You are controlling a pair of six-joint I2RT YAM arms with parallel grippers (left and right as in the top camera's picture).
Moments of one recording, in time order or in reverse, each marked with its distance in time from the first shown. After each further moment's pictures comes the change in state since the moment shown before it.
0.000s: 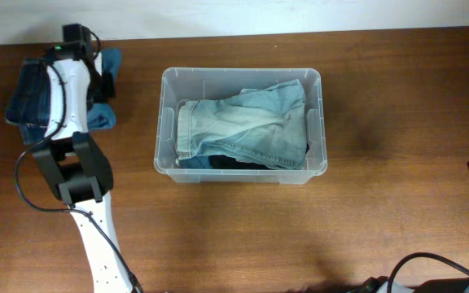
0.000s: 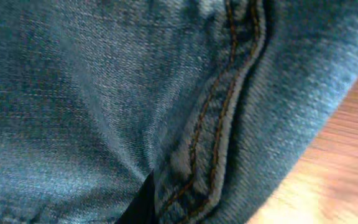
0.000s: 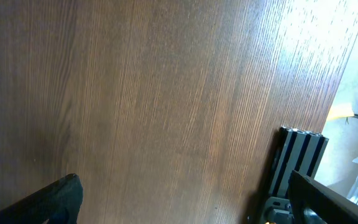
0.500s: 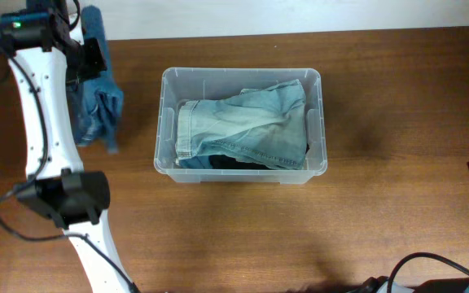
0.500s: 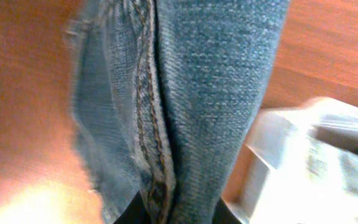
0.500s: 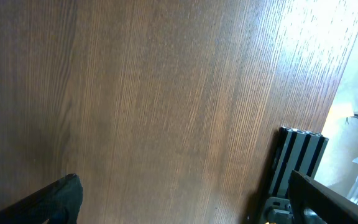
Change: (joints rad) left arm -0.049 -0.325 0.166 -0.323 0.121 -0.158; right arm 0.000 0.000 0.000 0.000 0.000 0.000
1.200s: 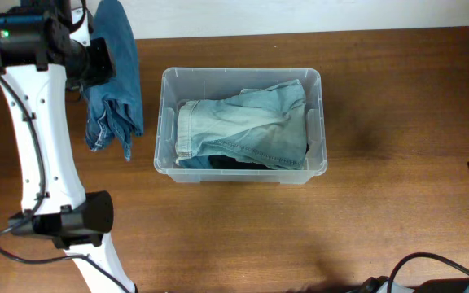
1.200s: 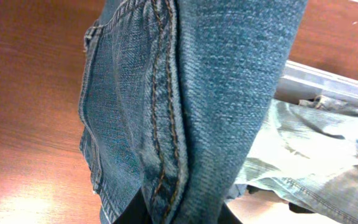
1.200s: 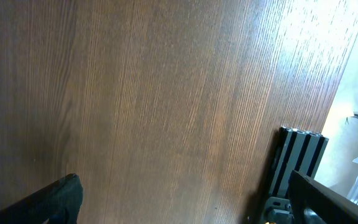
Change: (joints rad) left arm -0.078 -0.182 0.004 -0.126 0.027 -0.024; right arm 0.000 0.000 0.000 0.000 0.000 0.000
